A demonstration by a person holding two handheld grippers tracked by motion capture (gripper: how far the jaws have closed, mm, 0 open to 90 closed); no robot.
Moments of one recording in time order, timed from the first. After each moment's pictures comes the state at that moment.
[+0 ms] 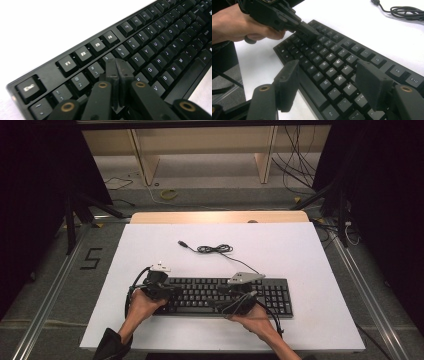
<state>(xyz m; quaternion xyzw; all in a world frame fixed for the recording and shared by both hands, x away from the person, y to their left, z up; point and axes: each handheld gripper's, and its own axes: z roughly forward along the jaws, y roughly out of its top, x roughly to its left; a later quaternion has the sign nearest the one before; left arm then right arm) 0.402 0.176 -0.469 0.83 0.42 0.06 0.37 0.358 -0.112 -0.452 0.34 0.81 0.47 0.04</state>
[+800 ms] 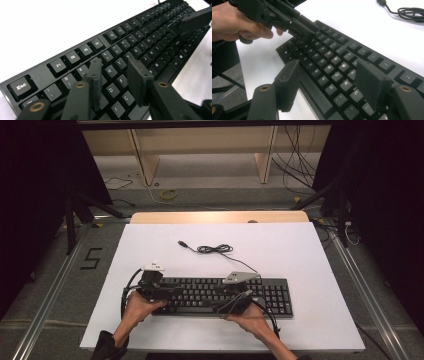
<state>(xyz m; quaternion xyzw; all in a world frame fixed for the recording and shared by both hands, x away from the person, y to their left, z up) 0.394 0.185 -0.459 0.81 0.42 0.02 0.42 0.359 -0.100 -0.451 0.33 0.82 0.47 0.04</state>
